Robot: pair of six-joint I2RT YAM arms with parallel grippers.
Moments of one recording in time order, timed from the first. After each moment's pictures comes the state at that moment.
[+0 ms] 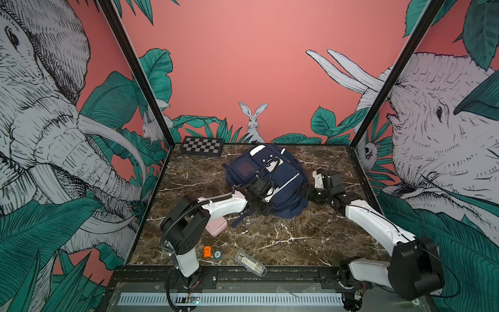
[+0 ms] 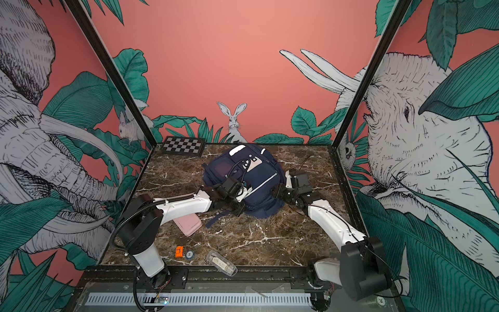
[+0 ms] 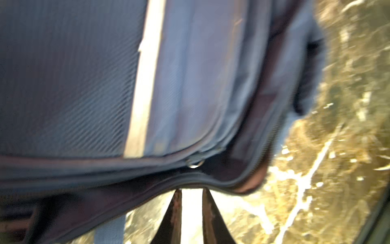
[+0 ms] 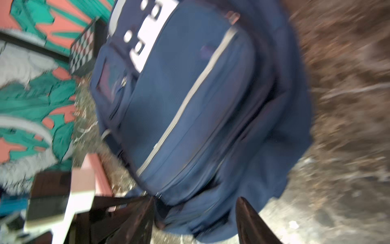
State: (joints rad) left arm -0.84 1.74 1.12 -0.38 0.19 -0.14; right arm 0.33 1.25 0.78 -0.33 -0.31 0.61
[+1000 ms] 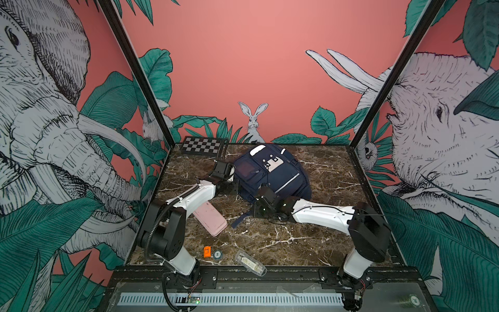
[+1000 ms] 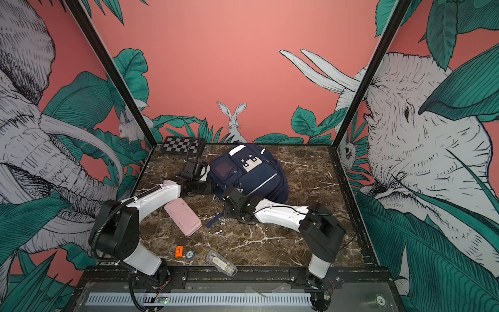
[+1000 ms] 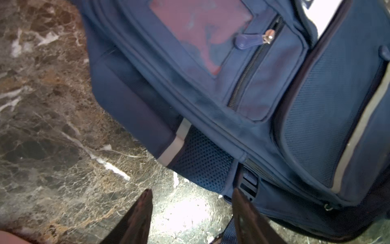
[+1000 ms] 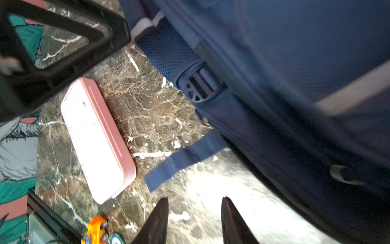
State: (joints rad) left arm -0.39 1.59 1.03 -0.41 0.15 -0.32; right arm 1.00 1.74 1.14 -0.32 0.06 0.91
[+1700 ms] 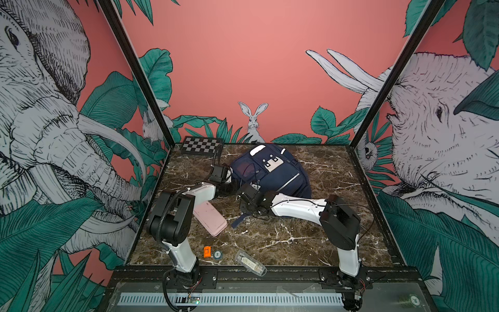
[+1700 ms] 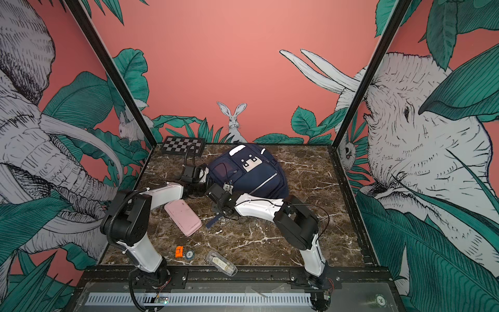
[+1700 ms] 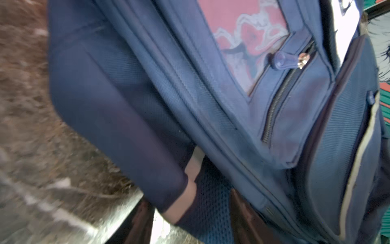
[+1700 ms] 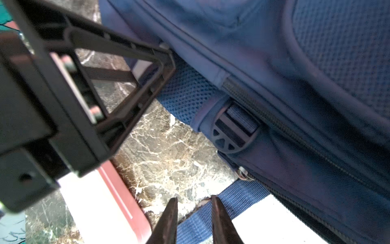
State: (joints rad) left arm -0.32 1.74 0.96 -0.14 0.32 -0.45; right arm 1.03 1.98 1.42 -0.41 0.20 1.07
